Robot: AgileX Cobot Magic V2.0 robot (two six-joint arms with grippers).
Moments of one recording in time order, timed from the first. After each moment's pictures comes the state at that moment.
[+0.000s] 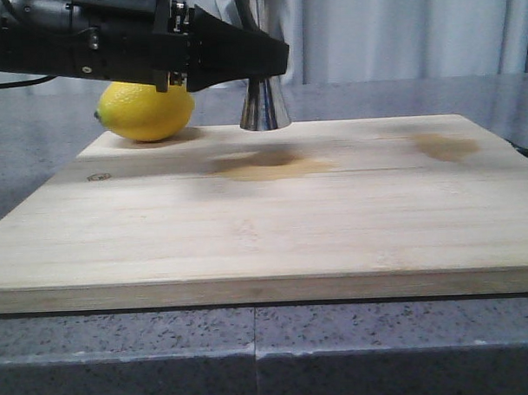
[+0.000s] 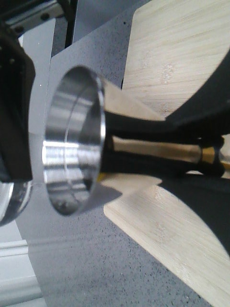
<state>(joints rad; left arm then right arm) -0.37 1.85 -1.12 -1.77 1.15 2.20 0.53 1.33 -1.02 -1.10 0.03 0.27</state>
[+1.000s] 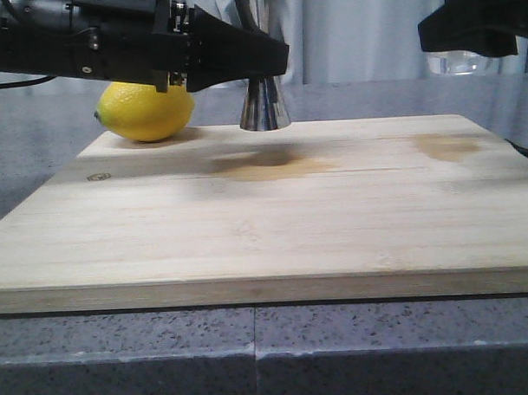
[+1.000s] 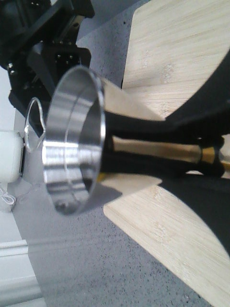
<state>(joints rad) -0.37 1.85 -1.12 -1.76 1.15 2.20 0.24 1.20 -0.55 -0.45 -0.39 0.27</state>
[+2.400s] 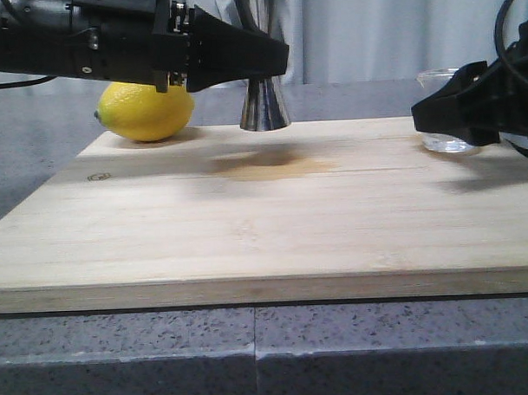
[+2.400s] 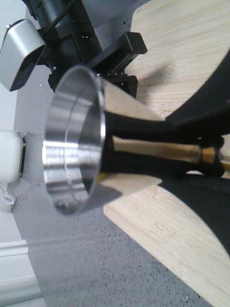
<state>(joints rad) -0.37 1.85 -1.12 -1.76 1.15 2.20 0.22 1.40 -0.48 -0.34 -0.57 0.15</state>
